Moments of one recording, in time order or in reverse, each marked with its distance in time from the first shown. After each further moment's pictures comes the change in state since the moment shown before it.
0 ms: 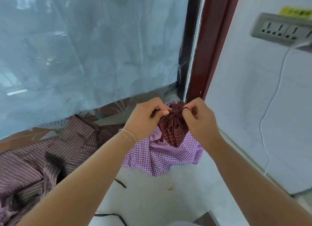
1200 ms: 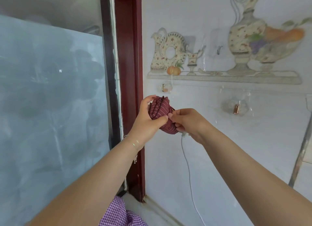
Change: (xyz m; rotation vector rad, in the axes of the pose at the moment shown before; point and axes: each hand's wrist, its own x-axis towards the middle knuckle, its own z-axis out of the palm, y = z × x) left_hand 0.243 0.201 0.088 -0.725 -0.116 0.202; right_hand 0.159 -0.032 -0.260 0.279 0.124 0.151
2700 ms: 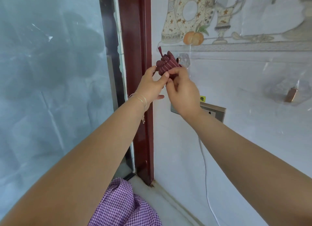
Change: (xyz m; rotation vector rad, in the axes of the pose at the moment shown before) left_hand 0.121 -0.056 -0.023 0.156 0.111 -0.183; right_hand 0.116 0.038 0.045 -0.443 0.416 -0.622
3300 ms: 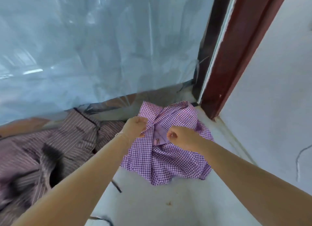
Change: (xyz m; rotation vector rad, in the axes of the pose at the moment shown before) left_hand -0.328 -0.237 -0.200 0.042 0.456 -0.959; right_hand -0.328 -0.043 0.165 0.016 -1.463 0.077
